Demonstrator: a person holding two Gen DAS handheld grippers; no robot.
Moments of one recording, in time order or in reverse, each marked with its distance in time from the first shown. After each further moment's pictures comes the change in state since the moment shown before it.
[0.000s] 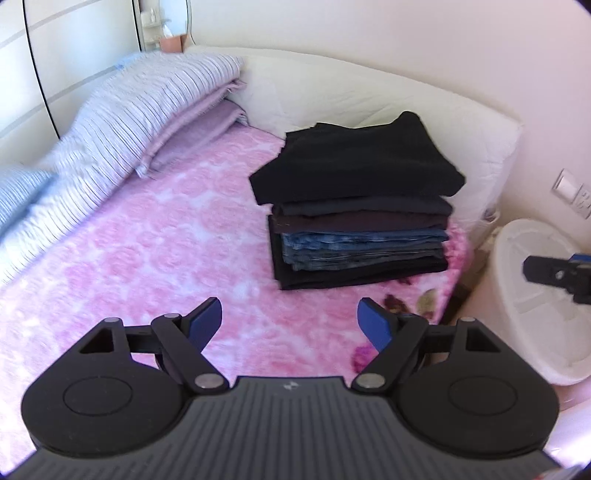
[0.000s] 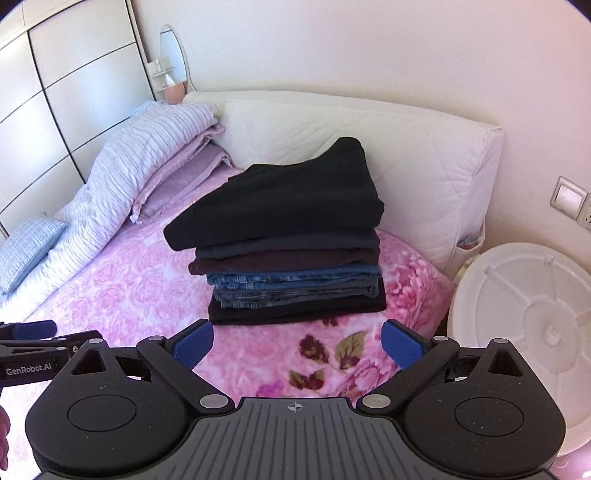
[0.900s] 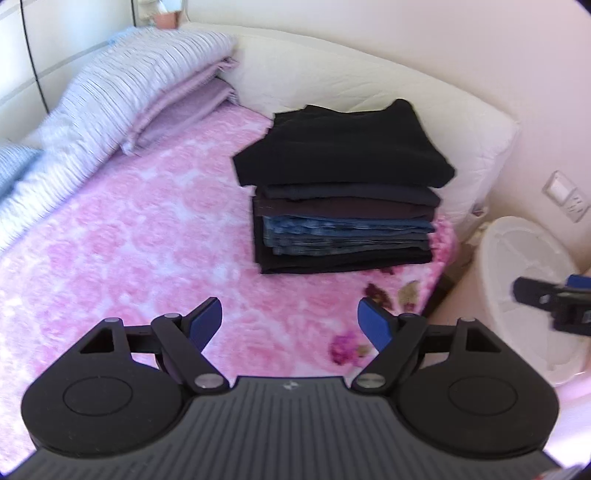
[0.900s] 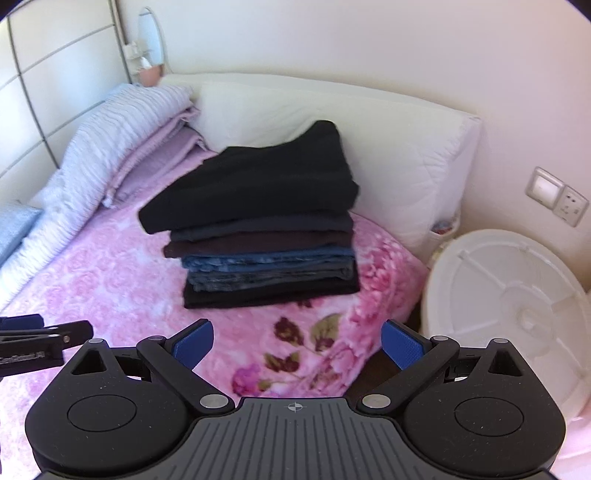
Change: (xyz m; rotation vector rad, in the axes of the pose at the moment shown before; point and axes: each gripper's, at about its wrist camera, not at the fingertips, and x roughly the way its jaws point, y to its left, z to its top) left arm 0.010 -0.005 0.006 -0.067 0.075 -0.081; right arm 0.004 0.005 0.001 -0.002 0.065 -0.115
